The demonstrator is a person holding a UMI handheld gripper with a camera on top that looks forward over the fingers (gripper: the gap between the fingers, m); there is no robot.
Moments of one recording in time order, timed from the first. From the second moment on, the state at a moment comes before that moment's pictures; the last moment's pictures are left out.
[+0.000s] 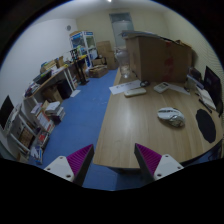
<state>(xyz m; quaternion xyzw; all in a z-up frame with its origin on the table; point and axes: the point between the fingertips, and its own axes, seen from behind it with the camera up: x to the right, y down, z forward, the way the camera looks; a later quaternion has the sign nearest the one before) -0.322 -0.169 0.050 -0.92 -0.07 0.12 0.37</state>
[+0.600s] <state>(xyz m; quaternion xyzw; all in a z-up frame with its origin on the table) -0.155 -0.118 0.008 -0.93 -0.03 0.05 0.37</state>
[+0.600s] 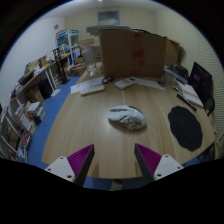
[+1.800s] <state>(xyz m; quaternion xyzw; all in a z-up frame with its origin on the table) -0.116 0.045 0.017 -0.91 -0.03 0.01 0.41</state>
